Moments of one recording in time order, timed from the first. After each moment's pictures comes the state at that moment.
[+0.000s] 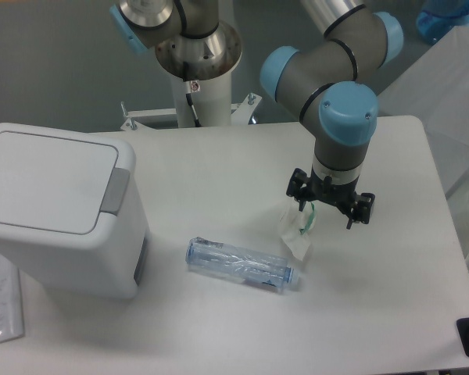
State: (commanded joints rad) arm 2.62 -1.92 -1.59 -1.11 1.59 1.07
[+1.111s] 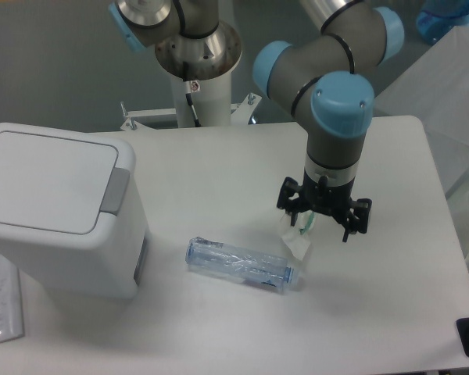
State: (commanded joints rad) arm 2.53 -1.91 -1.42 -1.10 1.42 0.76
